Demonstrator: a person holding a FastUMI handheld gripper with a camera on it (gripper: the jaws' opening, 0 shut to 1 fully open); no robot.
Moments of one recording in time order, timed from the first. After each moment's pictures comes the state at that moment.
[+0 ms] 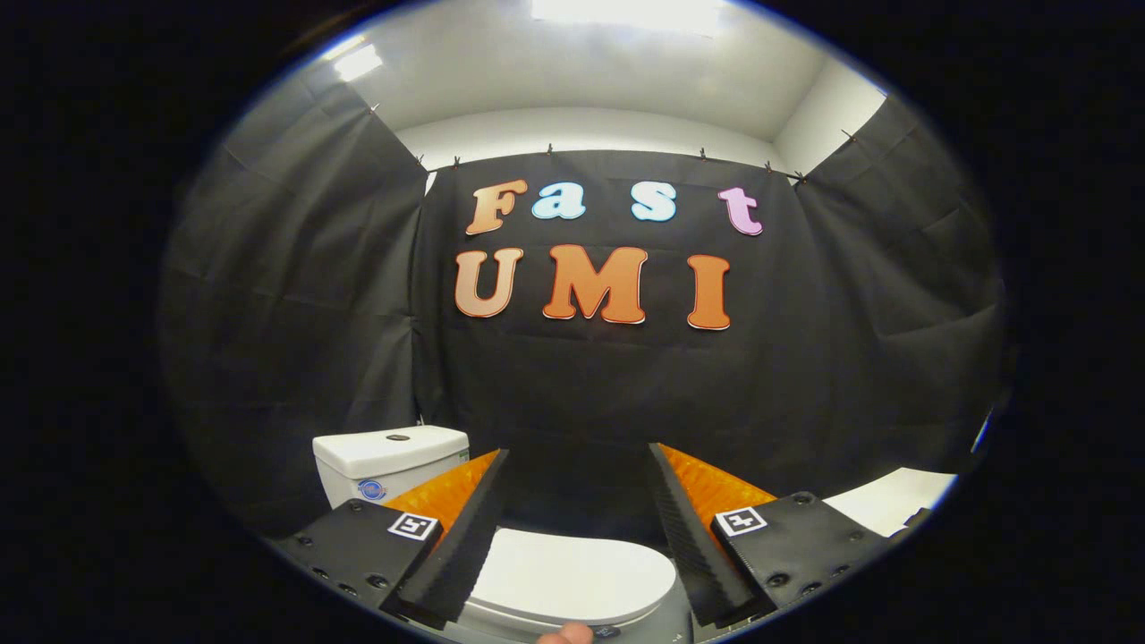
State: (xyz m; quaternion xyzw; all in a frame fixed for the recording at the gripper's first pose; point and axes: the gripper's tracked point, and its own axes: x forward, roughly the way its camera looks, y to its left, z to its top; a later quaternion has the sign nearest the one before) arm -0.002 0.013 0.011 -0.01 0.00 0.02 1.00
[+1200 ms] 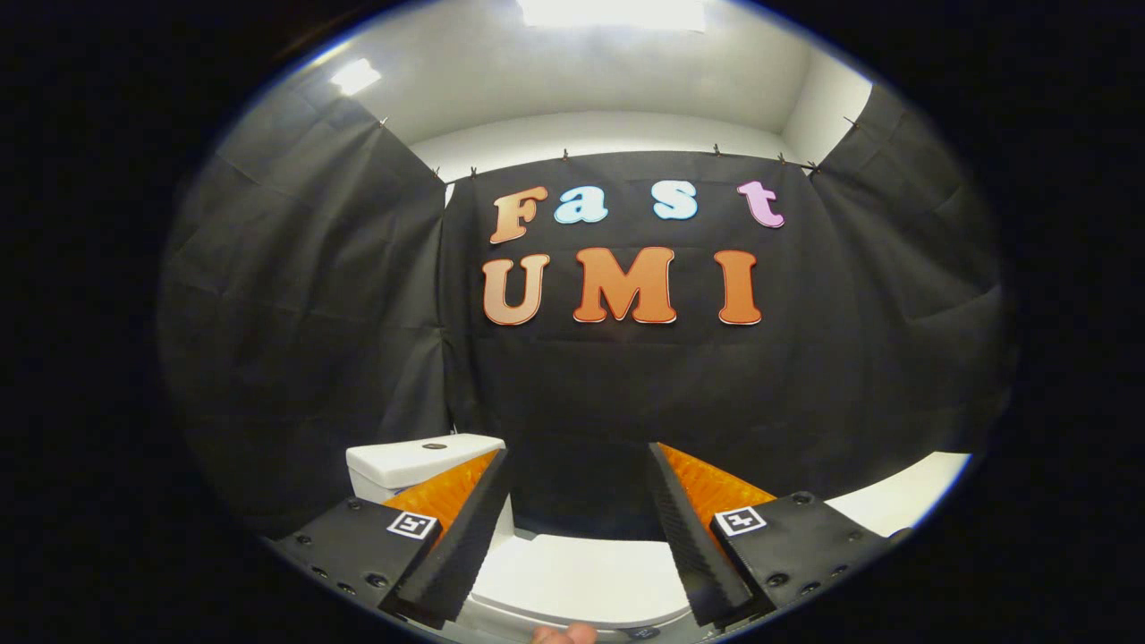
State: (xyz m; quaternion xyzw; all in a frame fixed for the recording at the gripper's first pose) arm 0.000 0.057 0.000 0.04 -0.02 0.07 1.00
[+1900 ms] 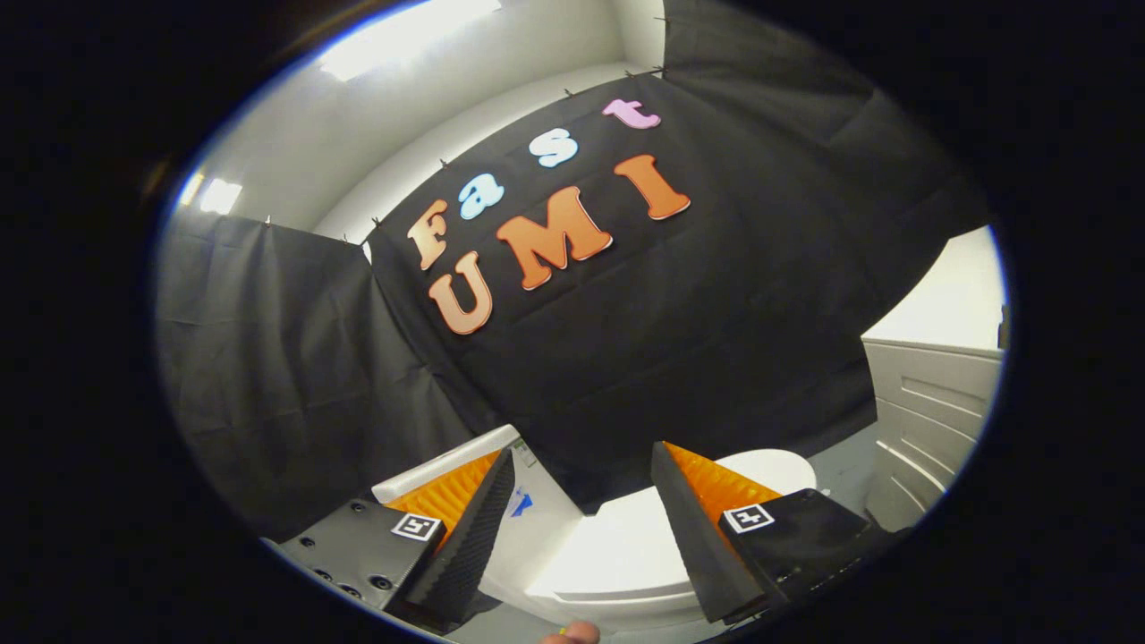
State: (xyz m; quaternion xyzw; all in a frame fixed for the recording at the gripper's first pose) arm 0.022 0.010 -0.162 0.30 0.05 0.05 0.95
